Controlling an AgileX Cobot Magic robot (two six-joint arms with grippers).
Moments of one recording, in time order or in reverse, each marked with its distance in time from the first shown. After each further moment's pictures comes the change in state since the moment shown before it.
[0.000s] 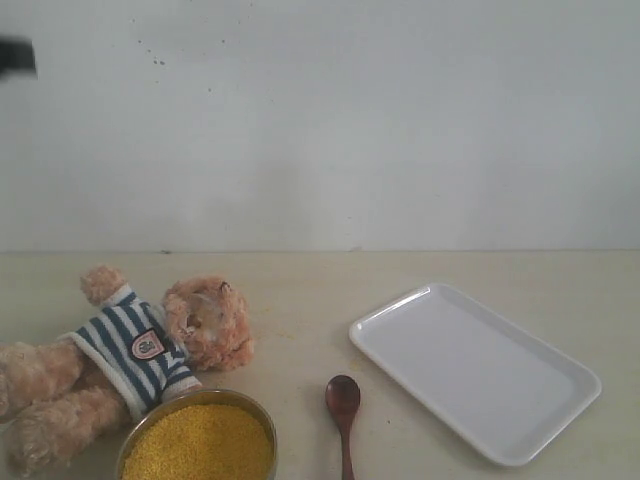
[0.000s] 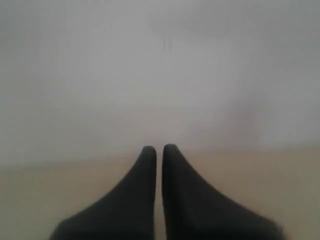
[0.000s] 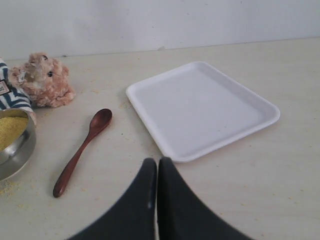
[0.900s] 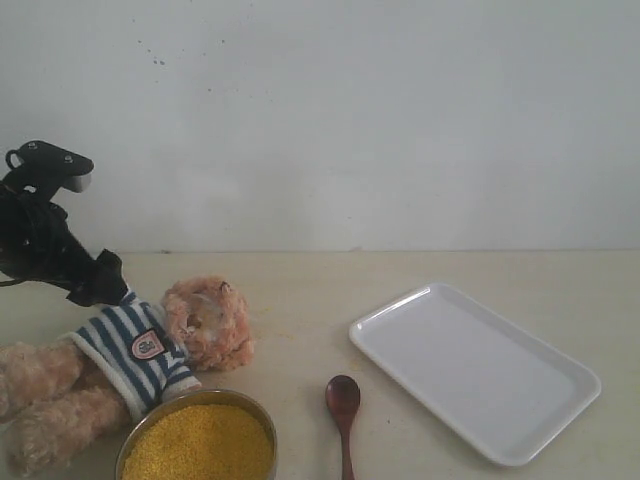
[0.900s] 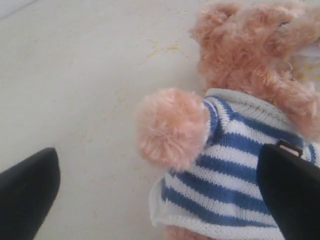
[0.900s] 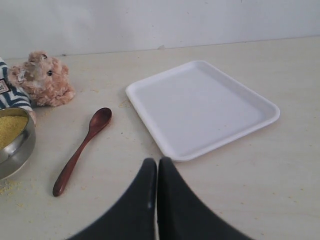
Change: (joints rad) left arm 0.008 0.416 -0.084 -0.158 0.276 0.490; right arm 0.000 0.000 0.000 0.000 0.002 0.000
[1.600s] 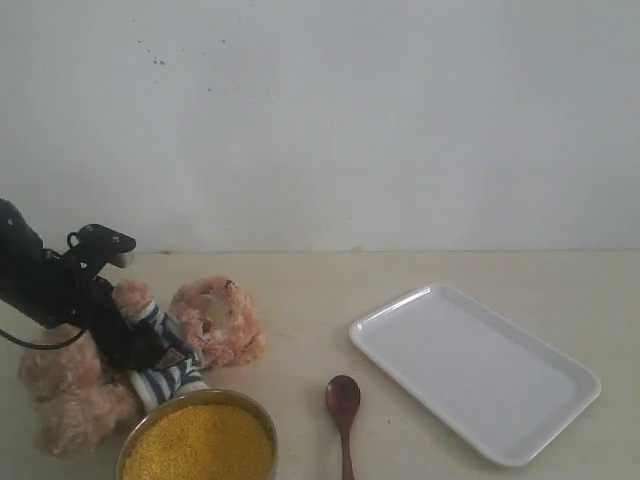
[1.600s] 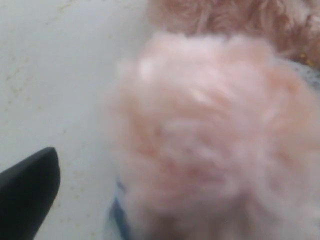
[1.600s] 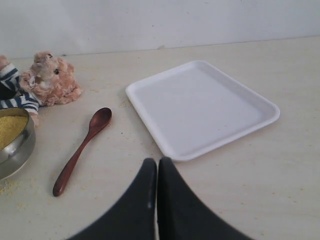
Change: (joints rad) left arm 0.011 0.287 -0.025 -0.339 -0.029 0.388; right arm 0.000 0.000 0.000 0.000 0.002 0.000
